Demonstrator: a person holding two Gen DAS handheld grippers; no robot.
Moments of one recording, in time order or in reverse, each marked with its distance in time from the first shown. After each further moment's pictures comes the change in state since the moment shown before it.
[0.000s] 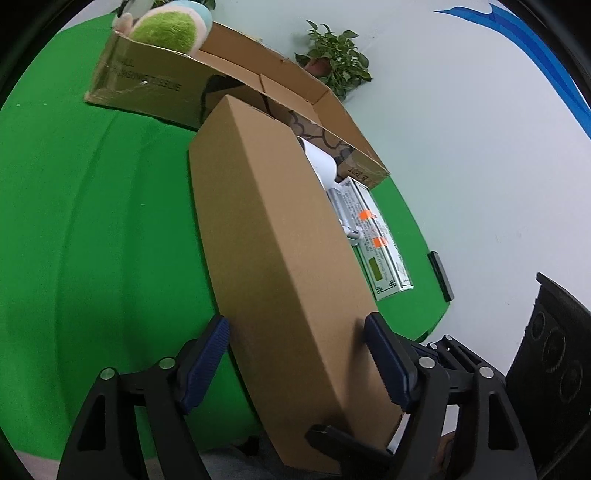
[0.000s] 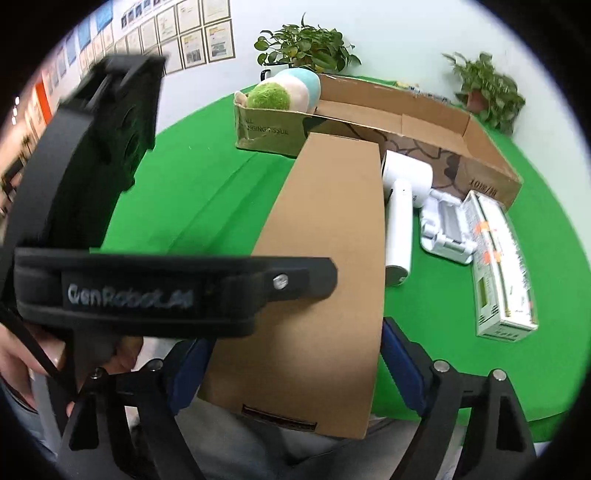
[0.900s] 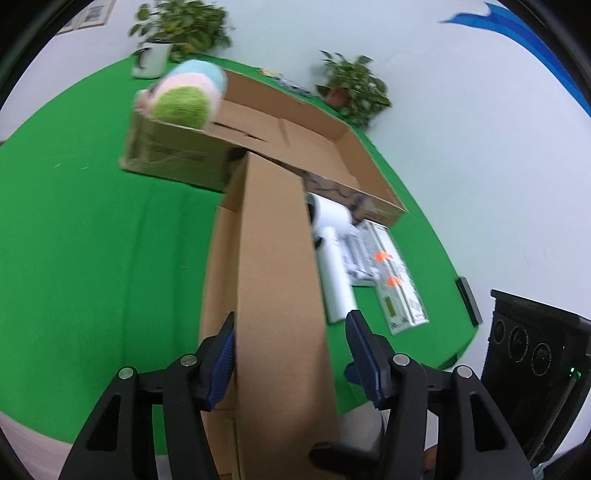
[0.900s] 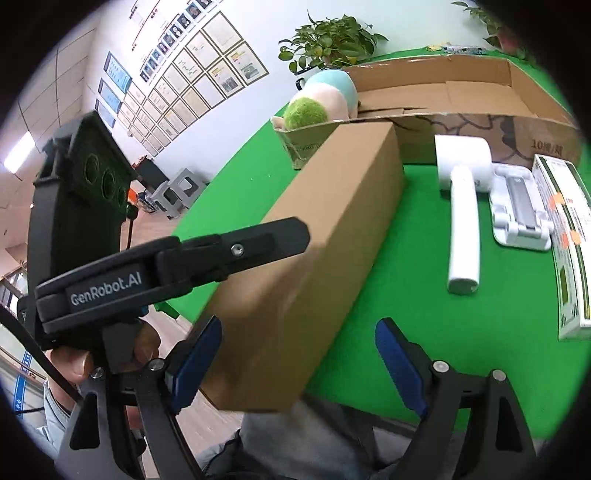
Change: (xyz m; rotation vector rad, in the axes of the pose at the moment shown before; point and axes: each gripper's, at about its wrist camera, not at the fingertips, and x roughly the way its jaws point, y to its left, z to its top) left arm -0.042 -0.046 0.027 0.055 -0.113 0.151; right arm 0.008 -0.031 0.020 0.163 0.008 0.415
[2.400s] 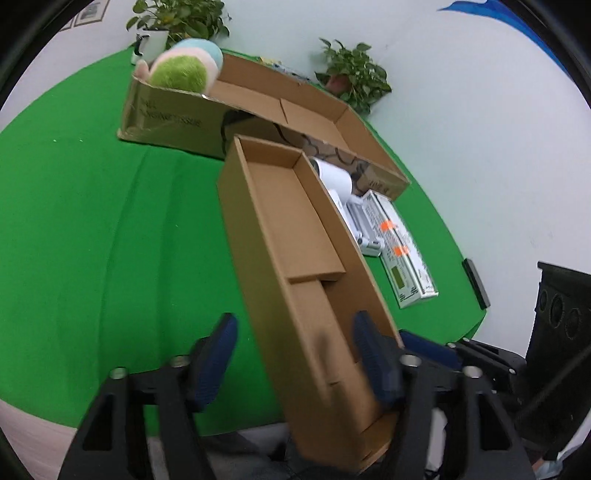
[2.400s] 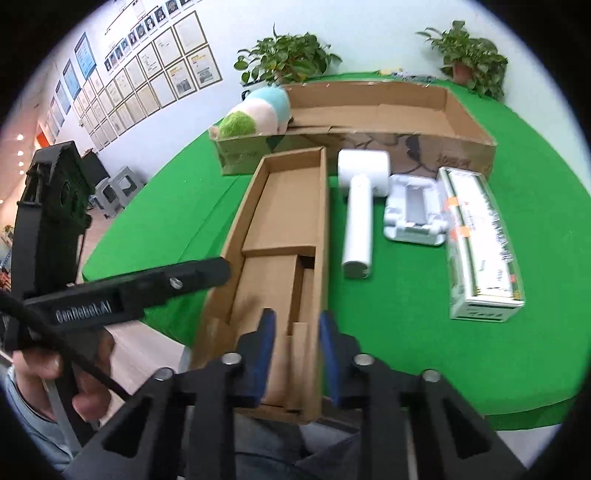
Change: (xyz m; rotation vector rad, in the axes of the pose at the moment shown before) left arm 0.007 -0.003 -0.035 0.009 0.044 0.035; right arm -0.033 -0.009 -0.020 -0.040 -0.036 -0.292
